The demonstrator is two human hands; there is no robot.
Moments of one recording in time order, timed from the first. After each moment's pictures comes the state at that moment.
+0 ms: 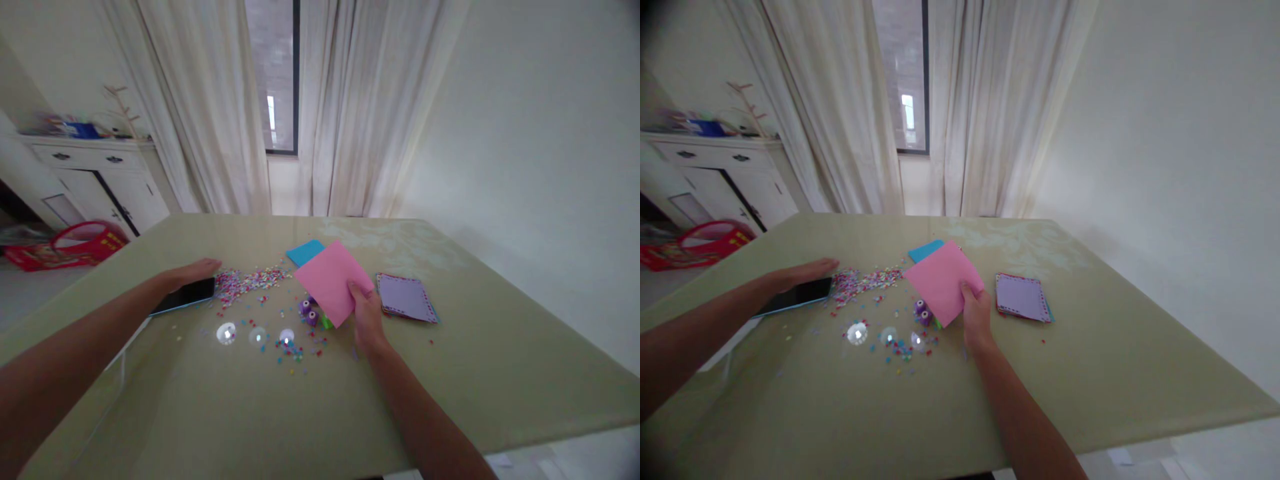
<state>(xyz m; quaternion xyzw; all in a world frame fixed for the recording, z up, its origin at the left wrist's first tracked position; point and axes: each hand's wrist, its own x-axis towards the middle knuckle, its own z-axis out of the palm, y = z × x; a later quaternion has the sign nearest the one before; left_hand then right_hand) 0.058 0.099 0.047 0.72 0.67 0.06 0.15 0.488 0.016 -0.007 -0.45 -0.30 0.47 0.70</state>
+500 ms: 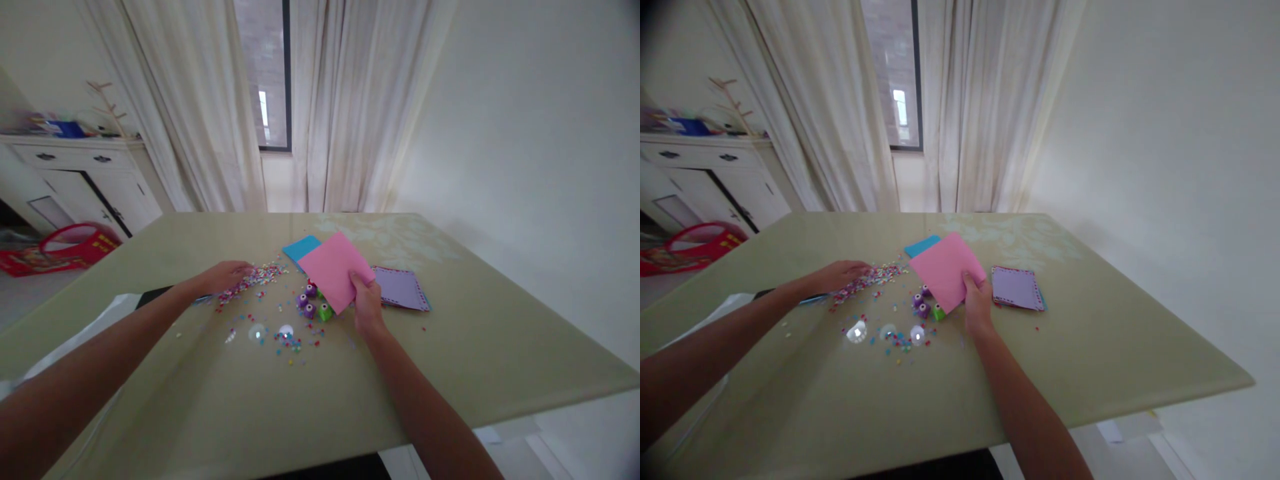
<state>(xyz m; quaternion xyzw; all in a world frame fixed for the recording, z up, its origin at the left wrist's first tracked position) 0.120 0.100 0.028 0.80 0.56 0.07 0.19 0.497 0.026 -0.013 -0.44 -0.28 0.45 0.72</state>
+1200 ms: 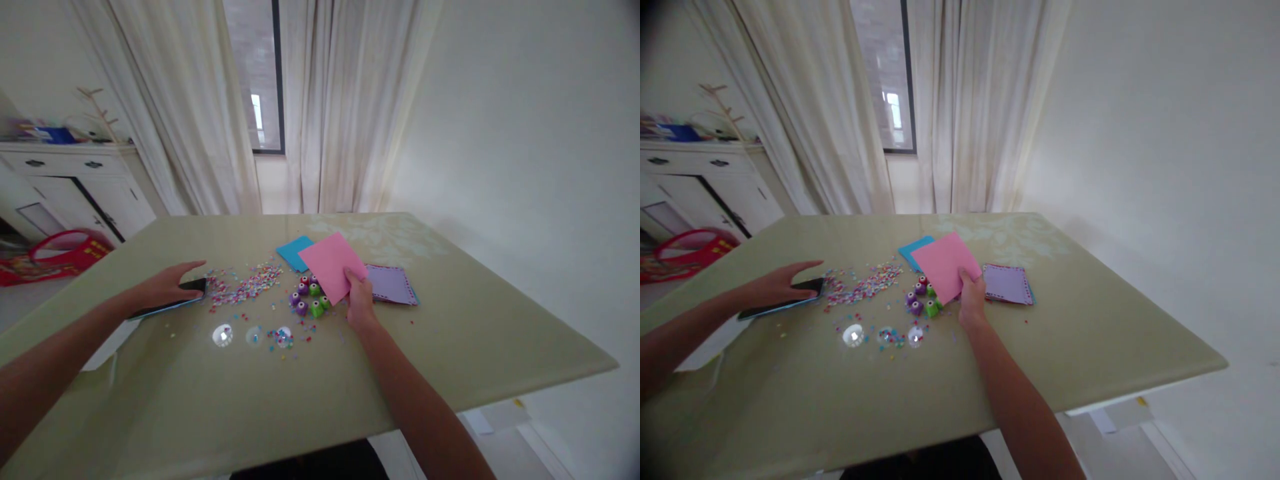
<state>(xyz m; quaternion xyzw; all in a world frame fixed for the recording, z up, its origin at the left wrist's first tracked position) 0.029 0.059 0.040 0.75 0.64 0.09 0.15 0.503 0.034 -0.013 -0.46 -0.21 0.47 0.72</state>
